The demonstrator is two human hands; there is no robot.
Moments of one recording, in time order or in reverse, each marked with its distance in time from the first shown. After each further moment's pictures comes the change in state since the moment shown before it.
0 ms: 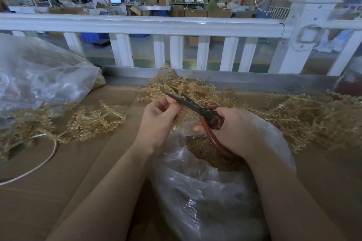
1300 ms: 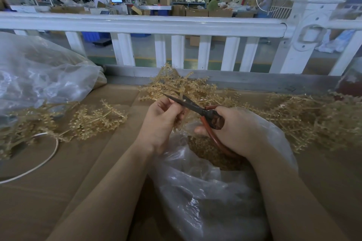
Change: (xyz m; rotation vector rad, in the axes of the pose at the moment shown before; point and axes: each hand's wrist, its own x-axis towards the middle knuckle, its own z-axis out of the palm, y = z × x) left_hand -0.001 0.003 0.003 -0.109 -0.038 -0.079; right_hand -0.004 -0.004 -0.012 -0.039 -0.084 -0.037
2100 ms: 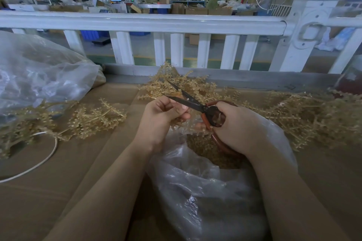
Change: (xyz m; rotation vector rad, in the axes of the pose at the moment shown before) left_hand 0.002 -0.003 -0.009 0.029 -0.054 -0.001; right_hand 0.008 0.021 0.016 -0.096 0.170 -0.045
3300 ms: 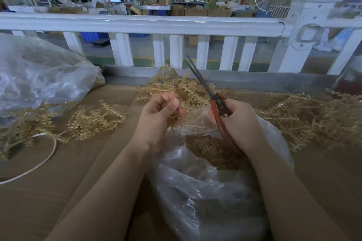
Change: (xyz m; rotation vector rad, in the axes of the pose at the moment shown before) left_hand 0.002 -0.002 -0.003 -0.123 0.048 -0.036; right_hand 0.000 -0.008 0.003 0.581 0.076 0.269
